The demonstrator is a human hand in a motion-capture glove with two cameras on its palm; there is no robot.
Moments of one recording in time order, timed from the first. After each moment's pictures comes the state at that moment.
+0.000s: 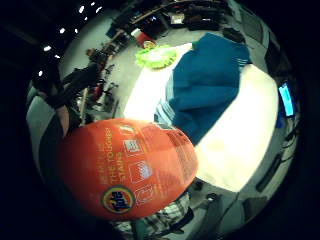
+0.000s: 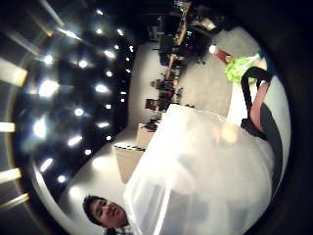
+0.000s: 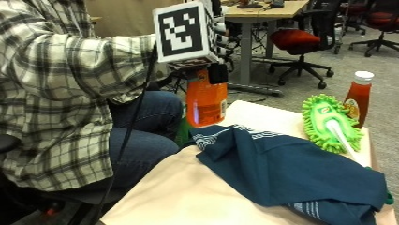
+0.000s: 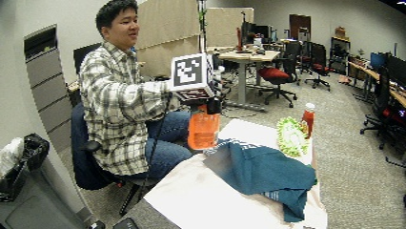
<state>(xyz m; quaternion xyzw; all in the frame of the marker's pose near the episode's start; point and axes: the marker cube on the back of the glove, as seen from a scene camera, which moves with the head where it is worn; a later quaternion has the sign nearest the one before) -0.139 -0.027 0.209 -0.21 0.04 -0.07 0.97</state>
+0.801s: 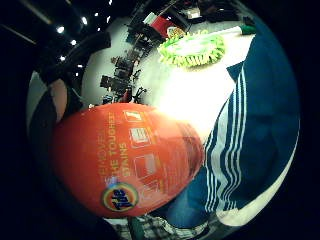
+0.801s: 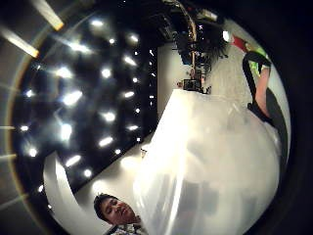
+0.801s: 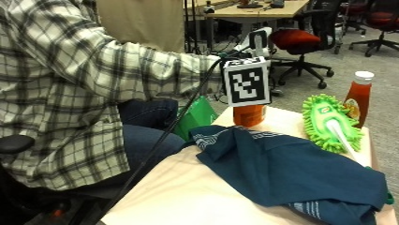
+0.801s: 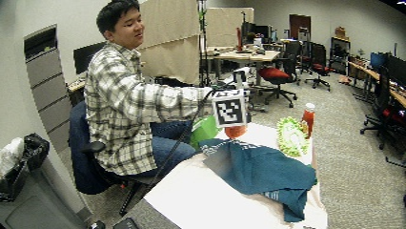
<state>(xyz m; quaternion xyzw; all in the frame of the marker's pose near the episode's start) -0.097 -0.011 0.348 -0.25 -0.05 -0.06 0.96</state>
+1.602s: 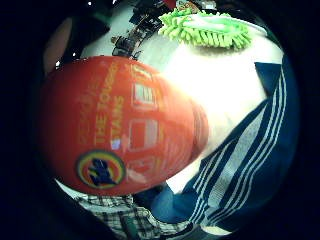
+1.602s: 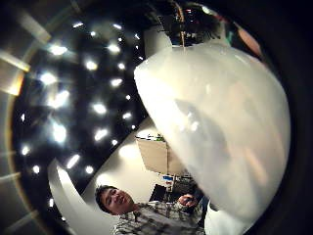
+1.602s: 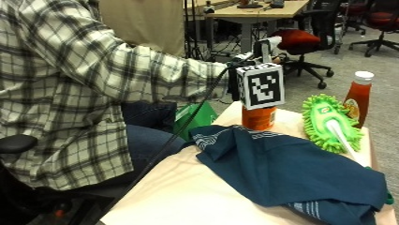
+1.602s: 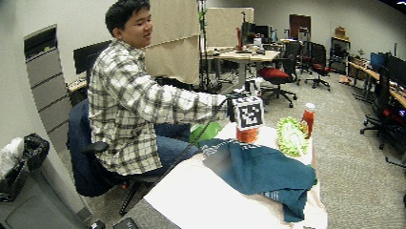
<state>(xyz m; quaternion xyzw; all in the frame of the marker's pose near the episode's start) -0.073 0.000 0.379 -0.36 -0.01 -0.07 0.93</state>
